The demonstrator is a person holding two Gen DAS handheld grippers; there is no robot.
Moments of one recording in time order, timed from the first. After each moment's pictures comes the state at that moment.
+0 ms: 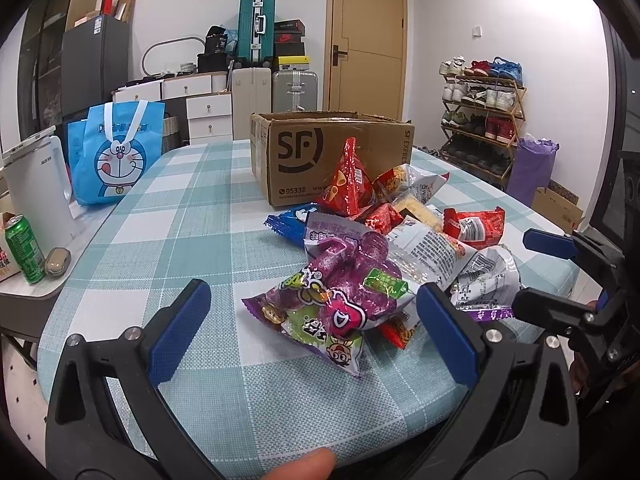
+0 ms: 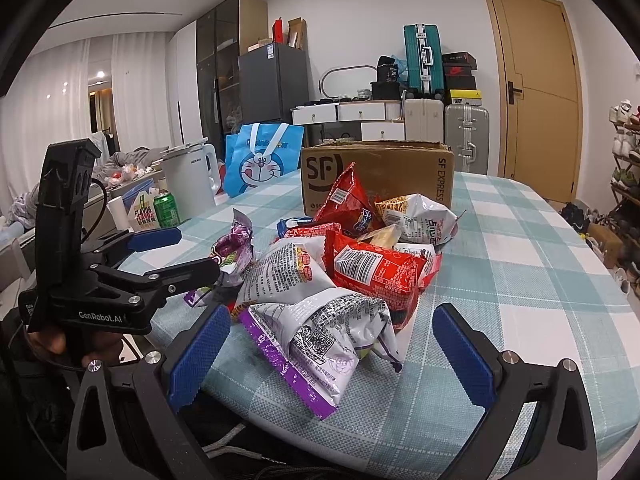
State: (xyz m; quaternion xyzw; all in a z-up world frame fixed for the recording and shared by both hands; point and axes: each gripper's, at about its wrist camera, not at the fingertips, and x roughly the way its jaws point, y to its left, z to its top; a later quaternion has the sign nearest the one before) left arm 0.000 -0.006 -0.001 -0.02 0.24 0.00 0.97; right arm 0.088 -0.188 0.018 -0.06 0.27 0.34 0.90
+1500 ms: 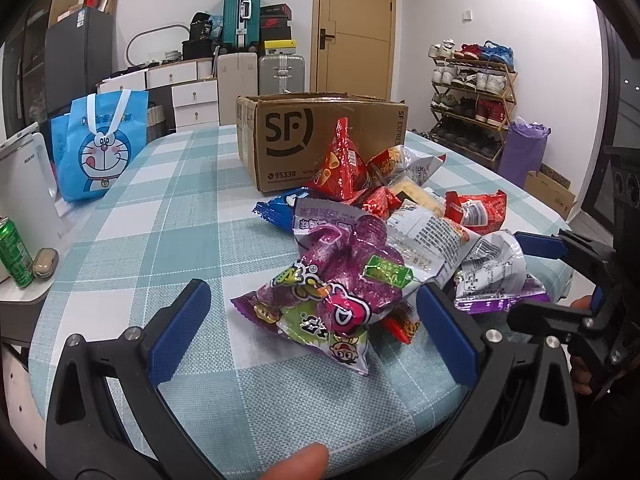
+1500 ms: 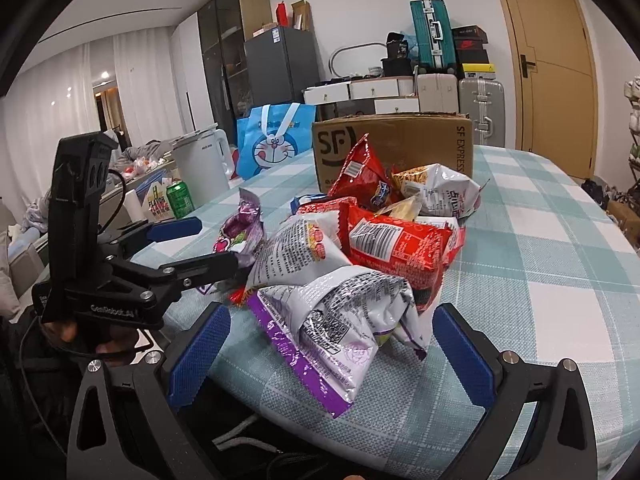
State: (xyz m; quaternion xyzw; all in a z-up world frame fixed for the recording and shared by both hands) left arm 0.022 0.000 -0.011 -0.01 0.28 -0.02 0.96; right arm 0.101 -0.180 0.005 -0.04 0.31 0.37 0.87
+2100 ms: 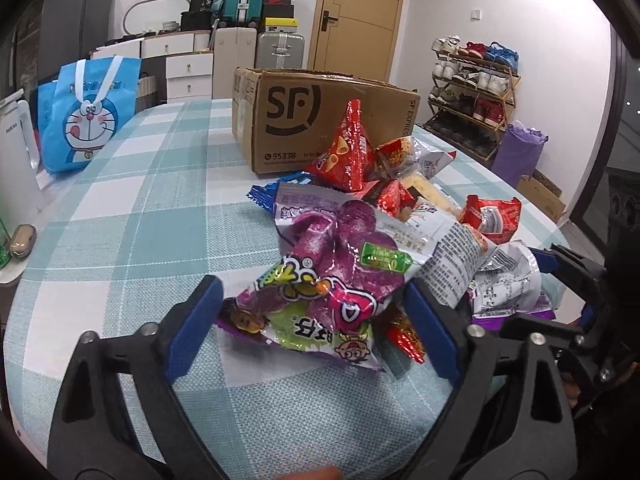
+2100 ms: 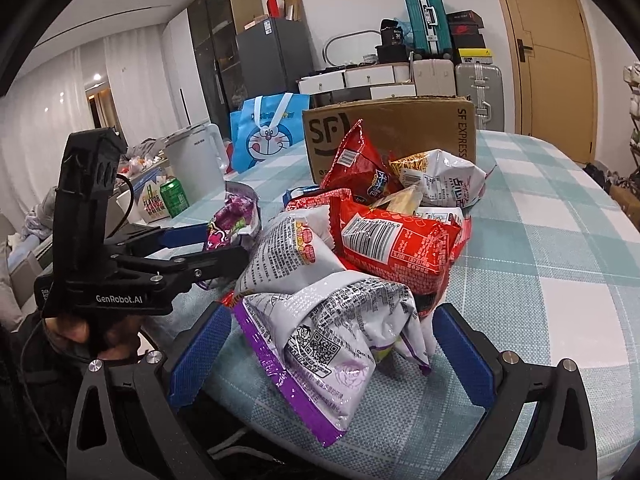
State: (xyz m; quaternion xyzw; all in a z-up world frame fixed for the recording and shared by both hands) left arm 0.055 0.015 -0.022 -0.06 0.31 -0.05 0.95; right arm 0.118 -0.172 -0.003 -0.03 0.34 0.36 0.87
